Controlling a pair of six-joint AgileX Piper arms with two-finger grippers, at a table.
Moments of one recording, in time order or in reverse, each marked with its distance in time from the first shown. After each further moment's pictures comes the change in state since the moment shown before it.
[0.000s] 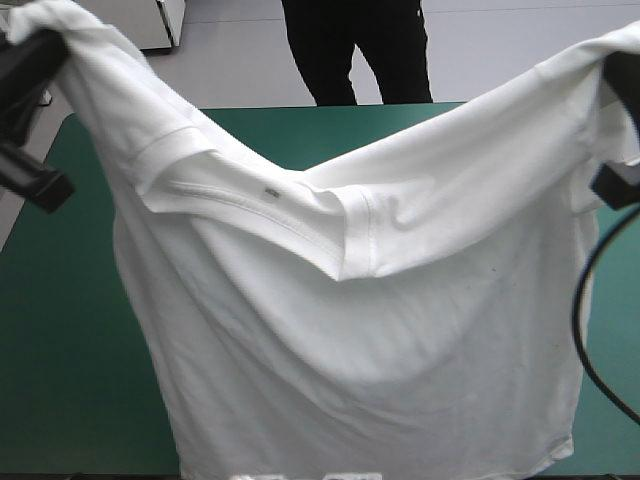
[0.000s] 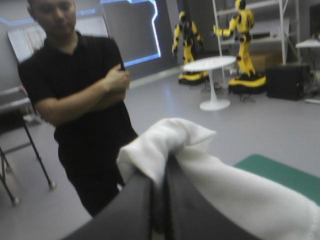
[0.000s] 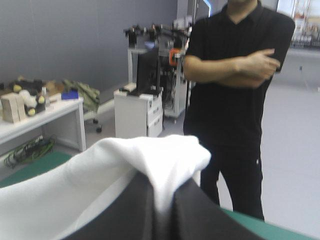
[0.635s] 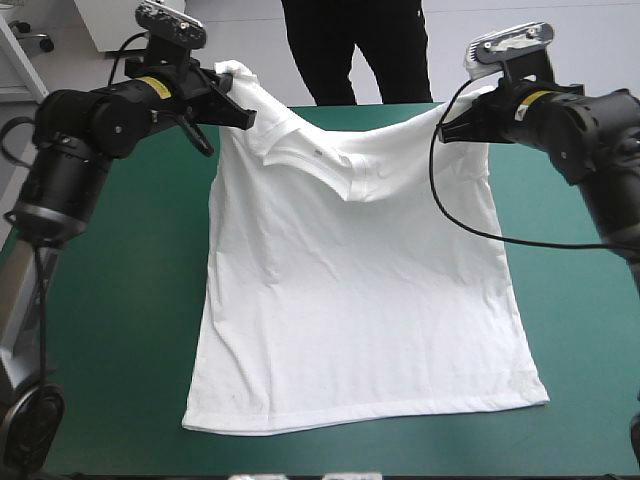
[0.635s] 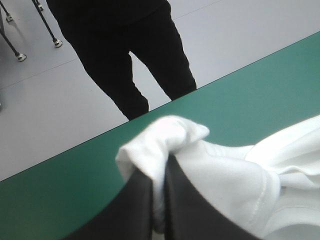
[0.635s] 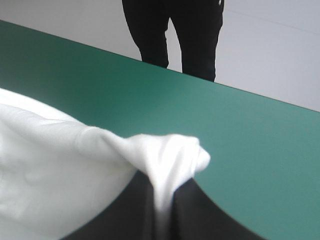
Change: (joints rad) left arm 0.000 0.469 0.204 0.191 -0.197 -0.085; right arm -0.003 0.420 0.291 -0.274 -0.161 0.057
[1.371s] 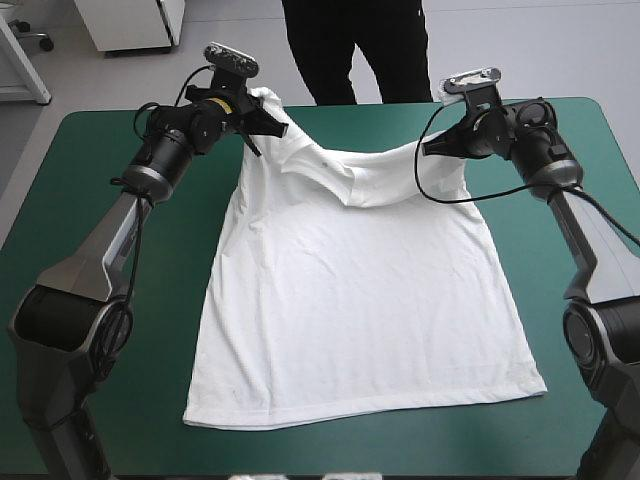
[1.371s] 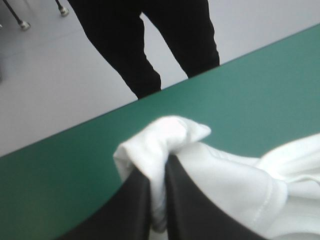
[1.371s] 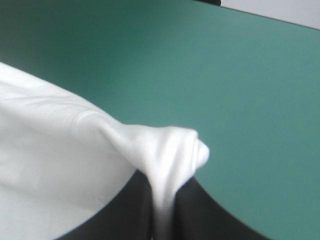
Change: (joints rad) left arm 0.027 0.355 0.003 0.029 -0.283 -0.012; right arm -0.089 0.375 -0.004 0.045 -0.128 -0.010
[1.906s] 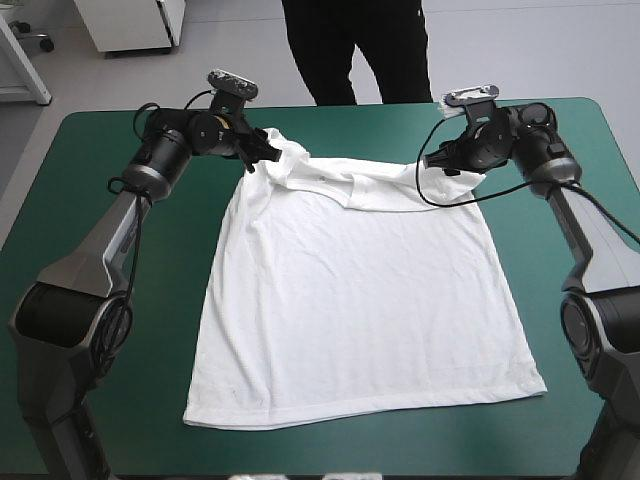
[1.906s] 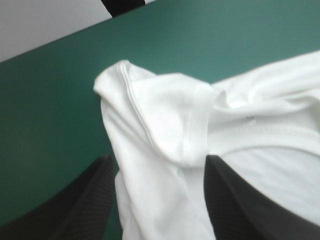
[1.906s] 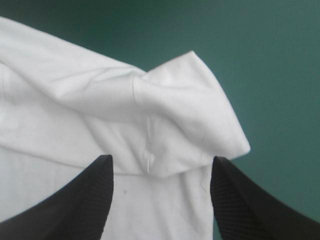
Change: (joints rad) left arm 0.021 0.014 0.003 -0.018 0.247 -0.002; right arm -0.034 0.039 -0.005 0.090 0.100 -0.044
